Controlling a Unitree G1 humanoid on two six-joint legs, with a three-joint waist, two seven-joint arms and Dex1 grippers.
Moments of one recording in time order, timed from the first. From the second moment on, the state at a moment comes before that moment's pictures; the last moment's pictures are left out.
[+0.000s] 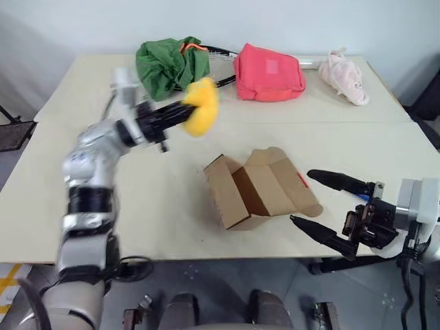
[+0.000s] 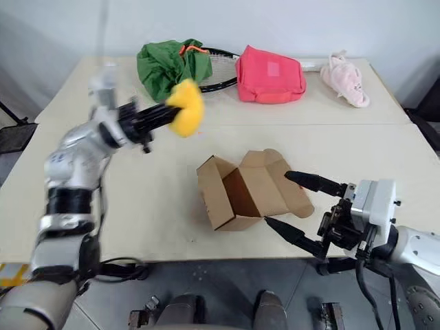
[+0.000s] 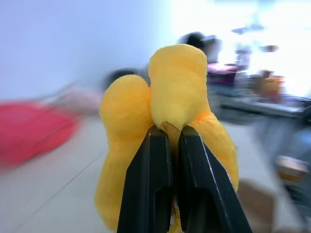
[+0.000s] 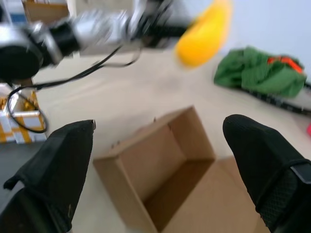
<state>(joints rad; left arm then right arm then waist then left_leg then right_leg) -0.72 0.61 0.27 0.37 -0.47 0.36 -1.04 0.08 -0.75 -0.39 -0.74 0.88 0.35 0.86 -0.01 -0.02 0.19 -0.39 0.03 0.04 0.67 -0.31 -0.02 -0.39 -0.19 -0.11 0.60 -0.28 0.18</state>
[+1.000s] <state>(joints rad) 0.19 0.99 0.69 0.19 -0.44 0.14 -1.18 -0.01 -0.78 -0.30 -0.49 0.75 0.27 1.07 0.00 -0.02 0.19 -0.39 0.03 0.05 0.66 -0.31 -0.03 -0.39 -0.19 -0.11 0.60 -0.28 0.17</state>
